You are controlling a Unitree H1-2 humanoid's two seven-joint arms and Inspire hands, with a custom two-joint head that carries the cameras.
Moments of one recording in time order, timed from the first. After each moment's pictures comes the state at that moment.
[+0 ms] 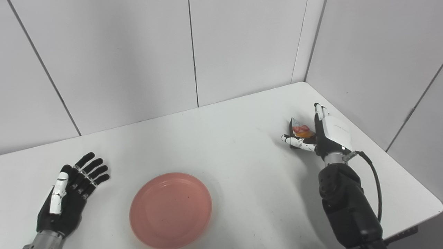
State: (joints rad) left arm -0.46 0.23 0.15 0.57 -0.46 -0.03 -0.54; right arm -0.33 -0.30 -0.18 0.04 -0.87 0.47 0.03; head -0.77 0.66
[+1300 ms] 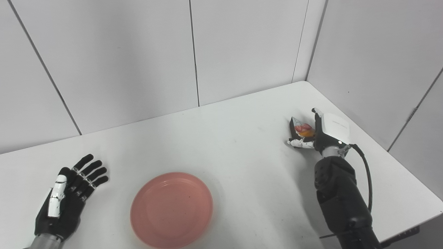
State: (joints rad) left arm -0.43 0.24 0.15 0.51 -0.46 -0.01 -0.52; right arm -0.39 -0.27 -0.22 0.13 -1.00 0.47 0.00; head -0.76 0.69
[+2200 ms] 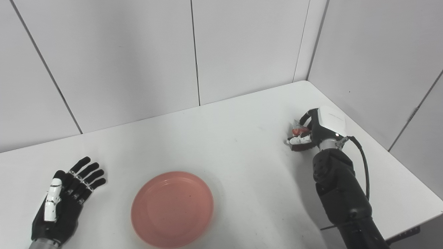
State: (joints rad) left arm -0.39 0.24 0.16 0.45 -0.46 0.02 -0.52; right arm -0.42 -0.31 -0.19 0.15 -0.97 0.47 0.05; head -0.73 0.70
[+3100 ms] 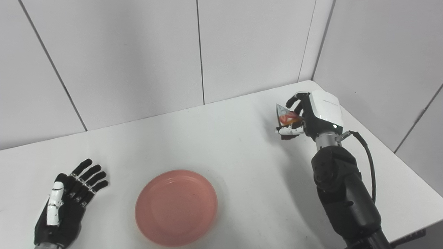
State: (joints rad) left arm -0.34 0.20 0.15 0.36 -0.46 0.05 -0.48; right arm -0.37 -0.30 -0.10 -0.25 -0.98 0.47 0.17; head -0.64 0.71
